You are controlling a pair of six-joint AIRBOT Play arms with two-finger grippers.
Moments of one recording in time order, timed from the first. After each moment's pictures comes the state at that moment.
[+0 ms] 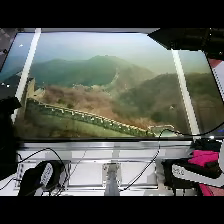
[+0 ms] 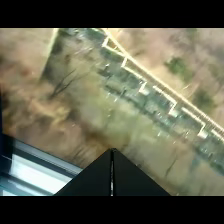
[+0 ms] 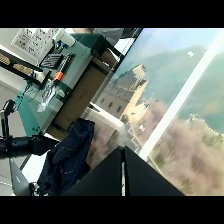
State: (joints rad) left arm 0.33 -0.69 0.99 1.62 -1.29 -1.63; right arm -0.04 -1.33 1.68 -0.40 1.26 1.24
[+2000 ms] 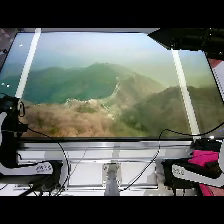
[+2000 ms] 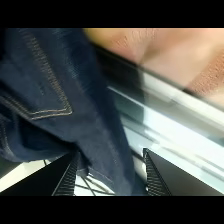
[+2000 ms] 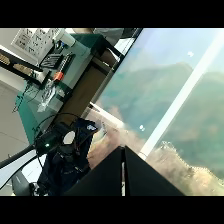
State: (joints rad) left arm 0.41 -1.48 0.90 2.25 -1.35 -1.60; right arm -0.04 -1.33 1.68 -0.40 1.26 1.24
